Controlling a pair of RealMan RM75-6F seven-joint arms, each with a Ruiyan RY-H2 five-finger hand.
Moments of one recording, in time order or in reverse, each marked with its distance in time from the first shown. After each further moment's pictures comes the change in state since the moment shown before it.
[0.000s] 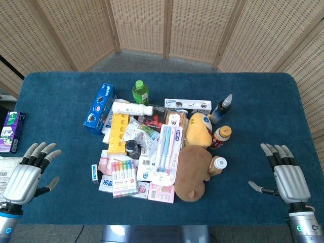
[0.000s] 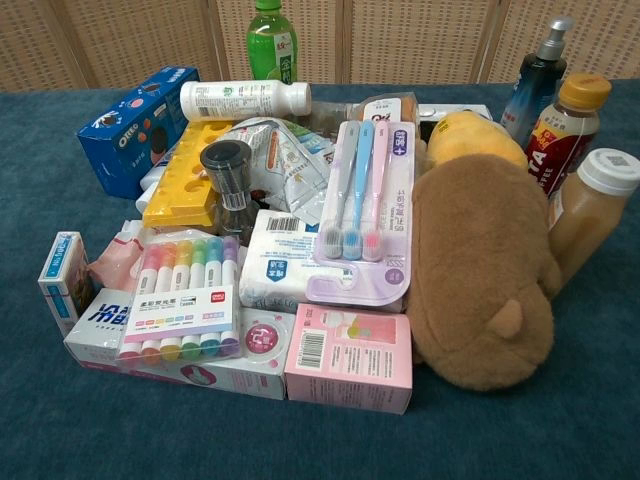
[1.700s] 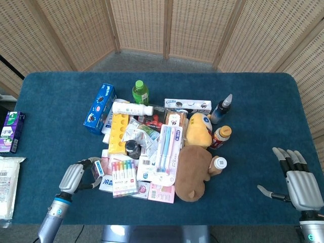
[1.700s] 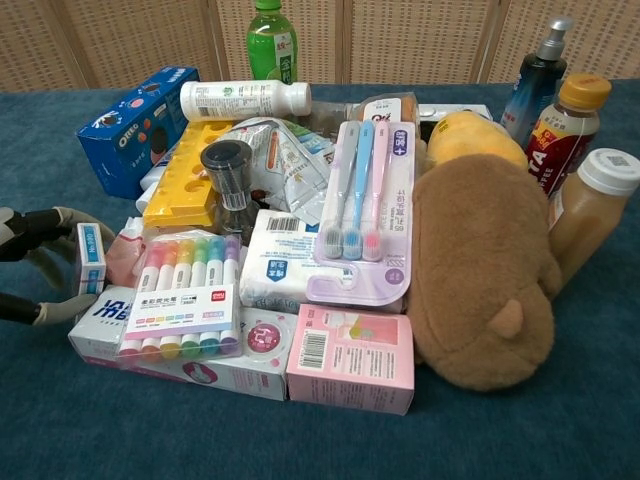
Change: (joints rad) left arm -0.113 -0.560 -0.052 0.464 -0.132 -0.210 -0.405; right arm -0.071 0.076 -0.021 -0.047 -0.011 0.052 0.066
